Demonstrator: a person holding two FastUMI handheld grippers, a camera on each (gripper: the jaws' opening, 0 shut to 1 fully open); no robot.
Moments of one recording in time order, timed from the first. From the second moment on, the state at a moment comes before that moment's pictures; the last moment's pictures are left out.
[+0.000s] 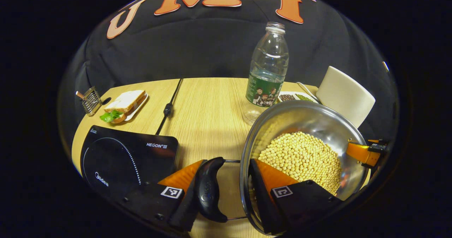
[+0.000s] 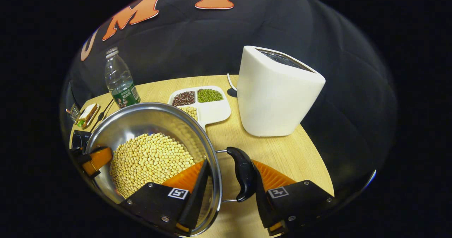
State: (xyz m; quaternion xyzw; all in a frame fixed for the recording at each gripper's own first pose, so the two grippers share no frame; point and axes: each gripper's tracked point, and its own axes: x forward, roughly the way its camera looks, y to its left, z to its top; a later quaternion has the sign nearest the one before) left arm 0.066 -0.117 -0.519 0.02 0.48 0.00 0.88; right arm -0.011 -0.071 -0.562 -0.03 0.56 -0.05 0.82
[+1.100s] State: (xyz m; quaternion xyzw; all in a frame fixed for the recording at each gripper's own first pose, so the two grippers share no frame) left arm 0.040 0.012 -0.358 0.02 0.39 0.04 0.92; right arm -0.013 0.023 -0.463 -0.03 0.49 -0.01 0.87
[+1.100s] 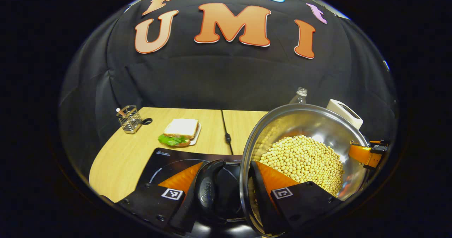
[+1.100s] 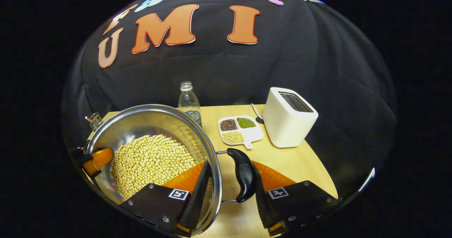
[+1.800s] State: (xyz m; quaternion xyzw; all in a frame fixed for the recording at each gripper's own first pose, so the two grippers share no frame) left arm 0.018 0.130 -0.336 0.03 0.40 0.09 0.91; right arm -0.018 0.133 -0.460 -0.03 0.49 0.04 0.87
